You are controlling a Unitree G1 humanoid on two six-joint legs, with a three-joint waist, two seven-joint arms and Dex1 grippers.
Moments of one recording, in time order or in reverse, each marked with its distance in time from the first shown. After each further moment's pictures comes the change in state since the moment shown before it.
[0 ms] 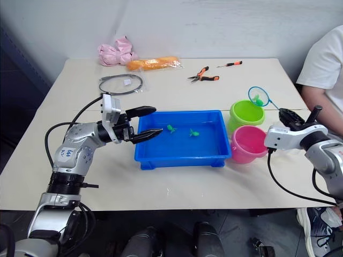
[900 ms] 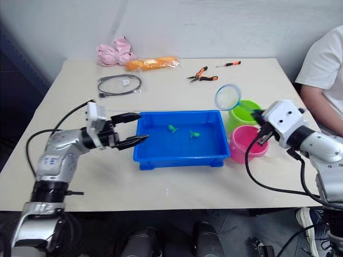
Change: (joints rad) left arm 0.128 0.154 0.078 -0.020 -0.003 -0.039 -0.057; right arm -0.052 0.127 -0.115 -0.445 0.974 0.766 0.546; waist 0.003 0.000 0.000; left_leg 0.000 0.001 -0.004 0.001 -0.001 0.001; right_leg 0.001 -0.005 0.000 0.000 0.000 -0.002
